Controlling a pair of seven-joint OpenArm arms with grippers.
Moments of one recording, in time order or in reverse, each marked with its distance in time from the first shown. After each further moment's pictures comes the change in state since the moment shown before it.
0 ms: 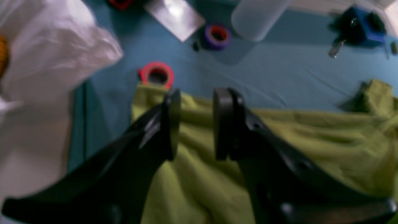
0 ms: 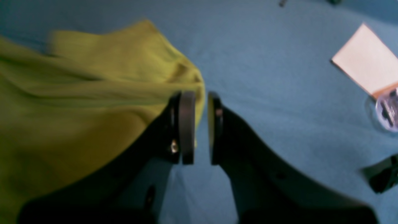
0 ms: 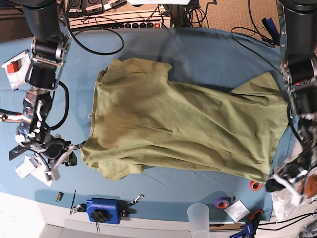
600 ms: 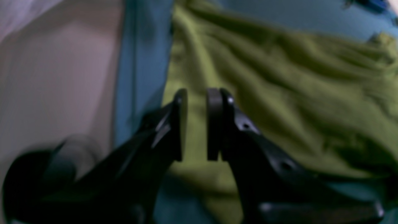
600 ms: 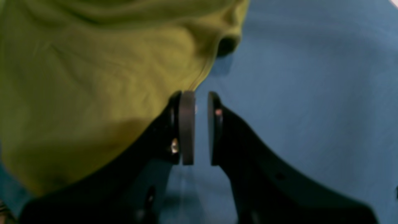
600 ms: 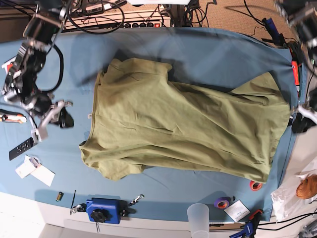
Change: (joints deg) left arm 36.4 -0.1 -23.0 30.8 -9.3 -5.8 5.3; right arm -23.4 0.0 15.0 23.7 24.1 4.0 -18.4
